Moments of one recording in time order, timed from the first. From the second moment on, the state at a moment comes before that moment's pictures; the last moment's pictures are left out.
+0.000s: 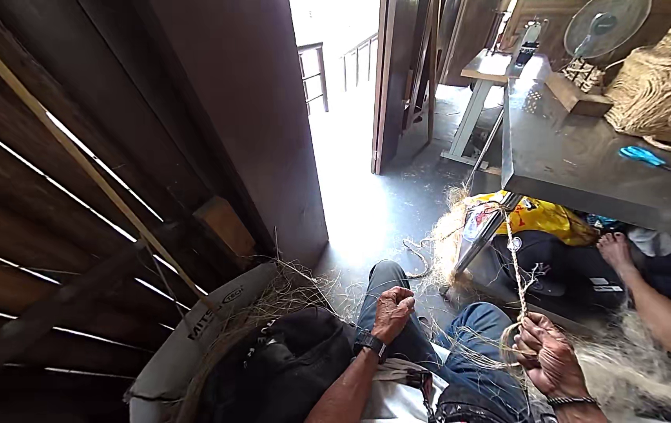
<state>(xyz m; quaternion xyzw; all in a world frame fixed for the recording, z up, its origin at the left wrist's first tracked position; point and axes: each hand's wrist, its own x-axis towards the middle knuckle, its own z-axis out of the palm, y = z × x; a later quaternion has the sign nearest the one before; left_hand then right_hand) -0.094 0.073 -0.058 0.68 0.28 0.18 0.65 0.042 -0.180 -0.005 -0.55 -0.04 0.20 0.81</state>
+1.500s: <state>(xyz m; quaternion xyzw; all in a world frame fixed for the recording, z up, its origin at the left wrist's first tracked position) -0.098 0.075 -0.055 0.68 0.26 0.18 0.66 0.041 -0.179 0.010 -0.53 -0.05 0.19 0.82</state>
